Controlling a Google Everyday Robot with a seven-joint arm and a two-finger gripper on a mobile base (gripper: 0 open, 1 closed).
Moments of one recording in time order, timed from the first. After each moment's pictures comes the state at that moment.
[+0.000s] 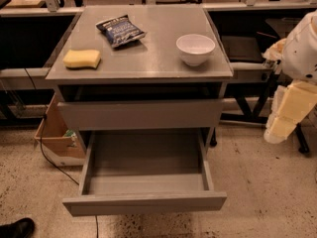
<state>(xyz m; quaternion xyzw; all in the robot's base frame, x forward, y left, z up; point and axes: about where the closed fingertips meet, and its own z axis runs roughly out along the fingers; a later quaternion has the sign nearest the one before) 0.437 -0.210 0.960 -0.60 0.78 -0.03 0.17</state>
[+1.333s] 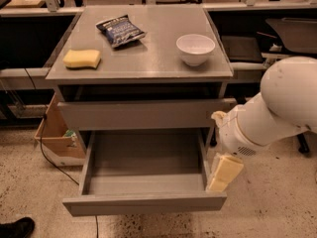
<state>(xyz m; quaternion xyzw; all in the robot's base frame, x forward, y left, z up) 0.424 -0.130 0.798 -0.62 0.76 0.04 0.20</state>
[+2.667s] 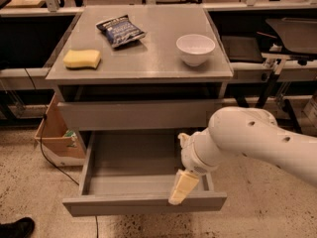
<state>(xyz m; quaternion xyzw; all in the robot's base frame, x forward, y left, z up) 0.447 -0.056 0.690 -0.62 0.74 0.10 0.22</state>
